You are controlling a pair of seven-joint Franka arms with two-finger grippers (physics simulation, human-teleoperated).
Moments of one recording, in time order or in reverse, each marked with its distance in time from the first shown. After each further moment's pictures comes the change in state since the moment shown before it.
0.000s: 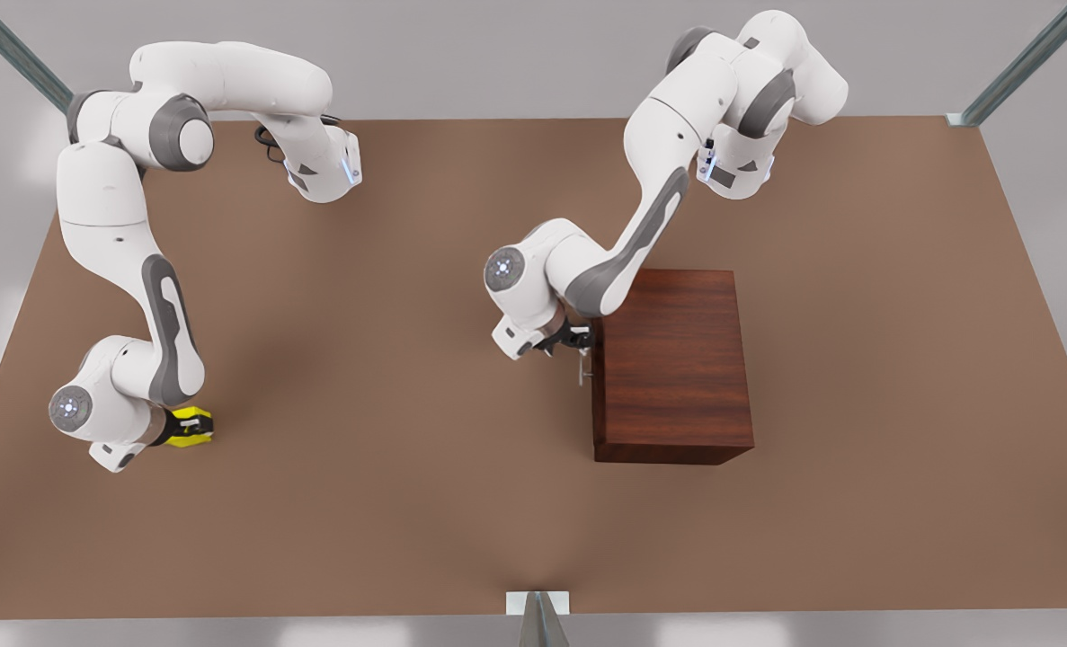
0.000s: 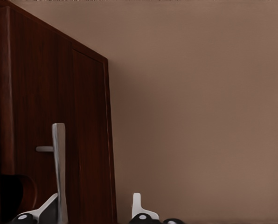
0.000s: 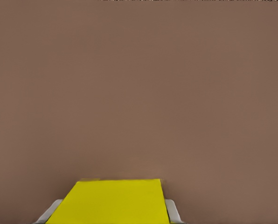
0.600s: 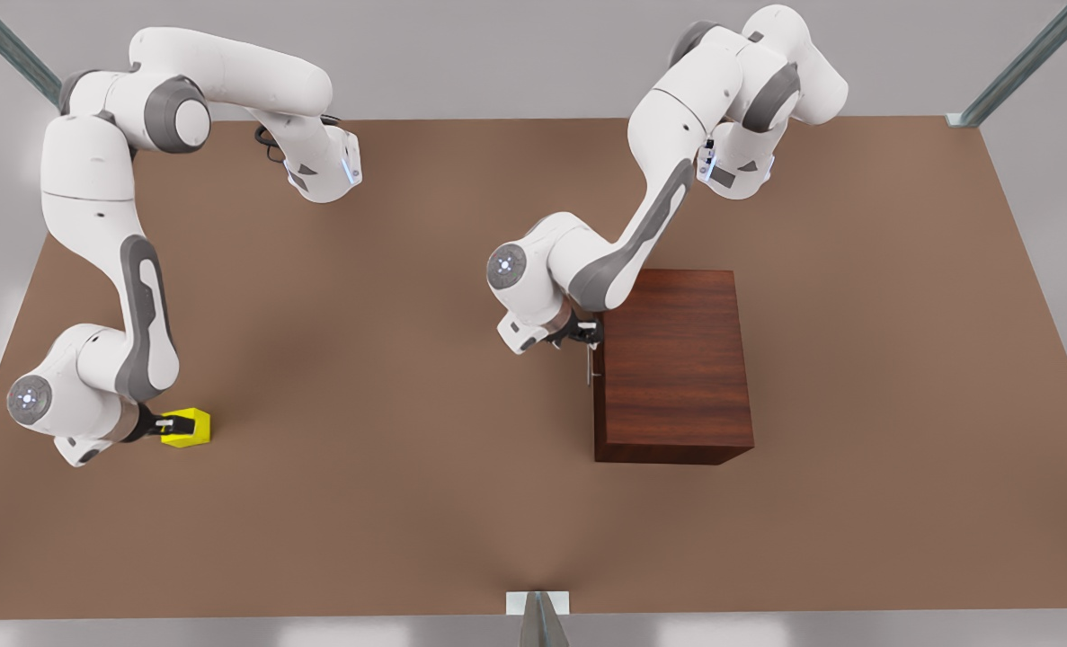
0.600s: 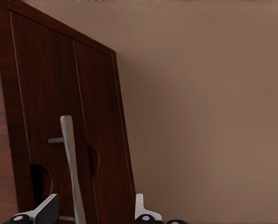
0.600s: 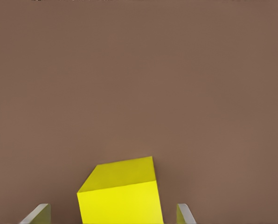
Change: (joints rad) left arm -0.001 -0.030 0.013 -0.015 0.004 -0.068 0.086; right arm -0.007 -0.086 0.000 0.022 0.037 -0.092 0.139
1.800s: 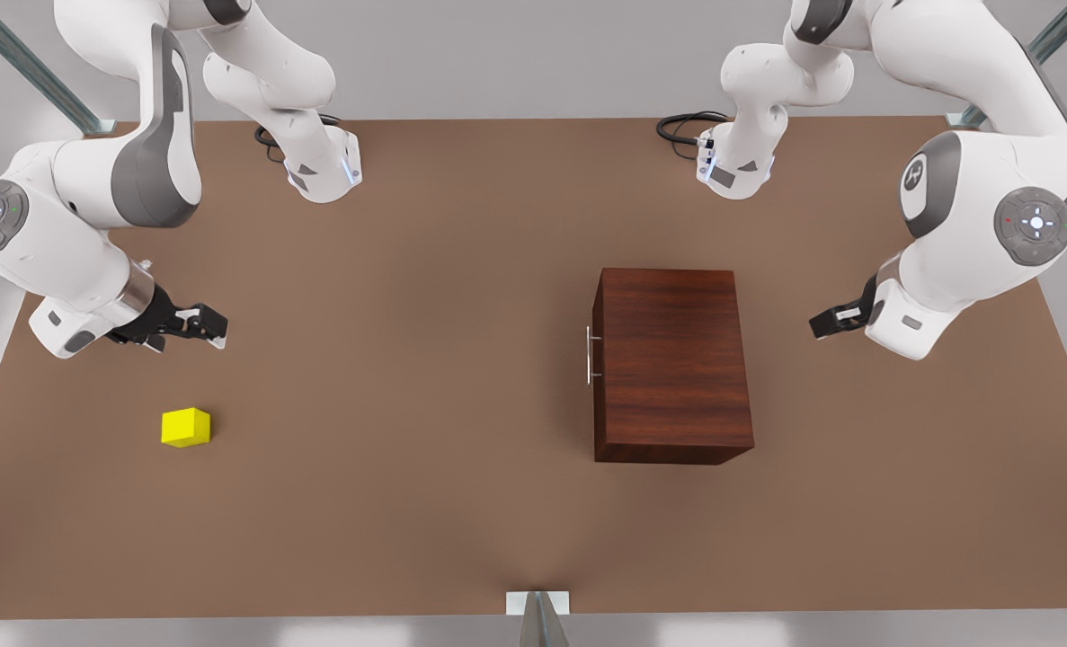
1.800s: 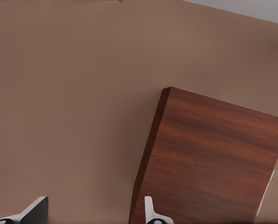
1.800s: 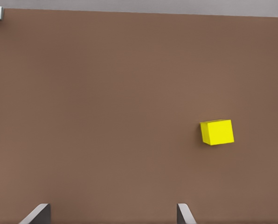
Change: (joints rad) left arm 0.681 -0.455 -0.006 0.002 -0.273 -0.300 0.361; right arm 0.308 -0.565 0.010 0.037 0.086 -0.516 0.277
